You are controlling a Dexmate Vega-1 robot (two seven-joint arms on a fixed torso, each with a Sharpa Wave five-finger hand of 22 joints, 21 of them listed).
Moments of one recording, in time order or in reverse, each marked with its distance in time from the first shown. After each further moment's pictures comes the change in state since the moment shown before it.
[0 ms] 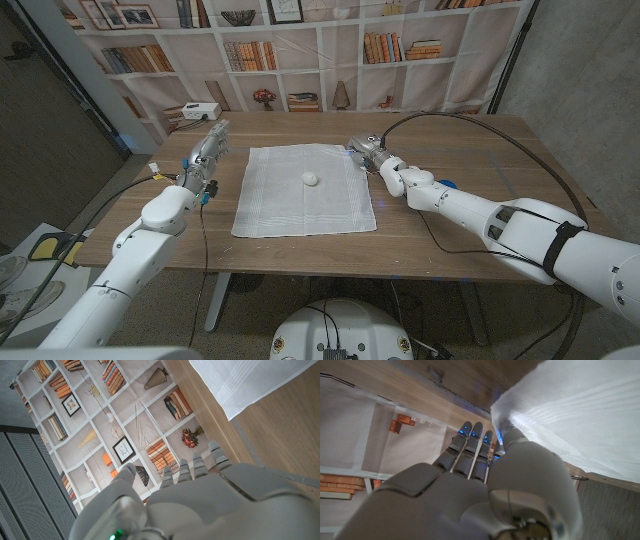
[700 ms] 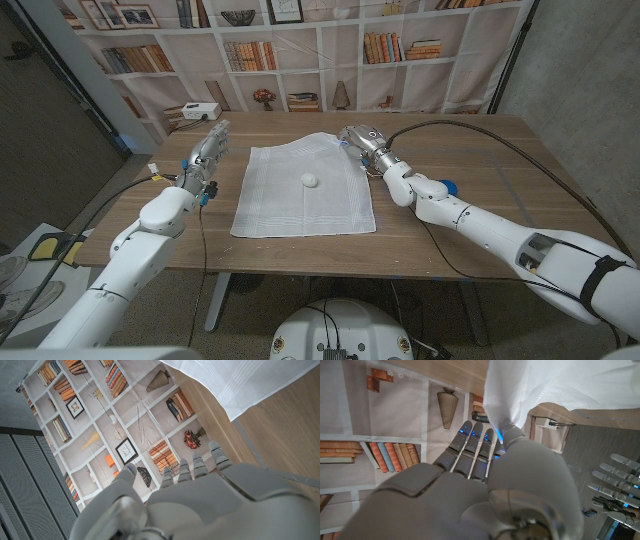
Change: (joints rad) left arm 0.016 0.002 -0.010 -0.014 0.004 -0.010 -0.014; left_hand 0.000 0.000 0.000 0.000 0.000 0.000 0.000 0.000 0.000 0.000 0.000 0.000 0.000 0.000 0.000 0.000 0.000 0.000 0.000 -0.008 0.000; right arm -0.173 -0.152 0.123 -0.390 -0.007 0.054 -0.083; right_hand 0.005 -0.005 0.021 0.007 -0.017 0.000 0.000 0.003 0.000 0.034 0.002 0.000 -0.005 0.000 0.000 -0.004 -0.005 0.000 0.000 0.000 0.000
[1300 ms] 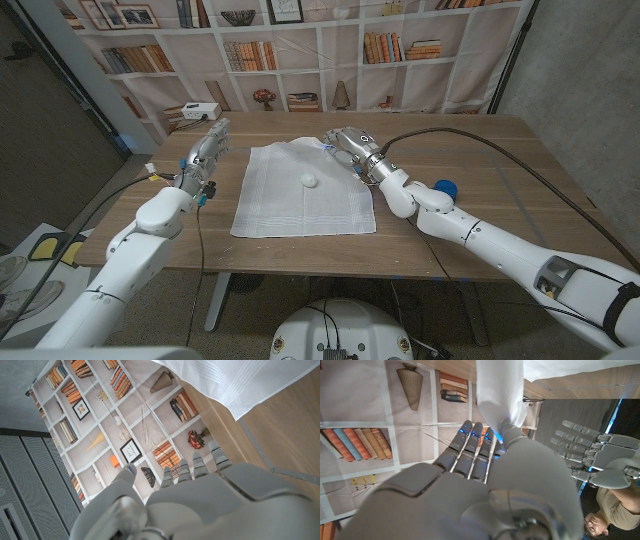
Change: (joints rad) left arm 0.020 0.006 -0.015 -0.013 0.001 -0.022 -0.020; left_hand 0.000 0.000 0.000 0.000 0.000 0.000 0.000 0.000 0.000 0.000 0.000 0.000 0.000 0.000 0.000 0.000 0.000 0.000 0.000 0.000 0.000; right arm -0.118 -0.060 0.056 -0.221 -0.023 0.086 0.029; right_hand 0.001 -0.001 0.014 0.002 -0.008 0.000 0.000 0.006 -0.006 0.019 0.002 0.000 -0.005 0.000 0.000 -0.008 -0.005 0.005 0.005 0.000 0.000
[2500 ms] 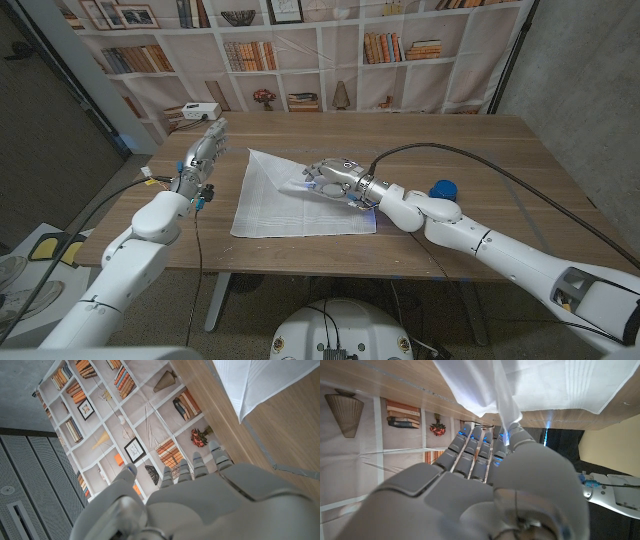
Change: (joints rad) left arm 0.044 -0.017 -0.026 -0.043 0.020 -0.014 0.003; left_hand -0.004 0.004 0.004 -0.004 0.000 0.000 0.000 0.000 0.000 0.000 0.000 0.000 0.000 0.000 0.000 0.000 0.000 0.000 0.000 -0.008 0.005; right arm -0.036 -0.057 -0.003 -0.055 -0.023 0.201 0.243; right_hand -0.178 -0.069 -0.070 0.078 -0.020 -0.162 -0.022 -0.100 -0.033 -0.096 0.037 -0.075 0.000 -0.081 0.001 -0.037 0.008 -0.053 0.060 -0.045 0.000
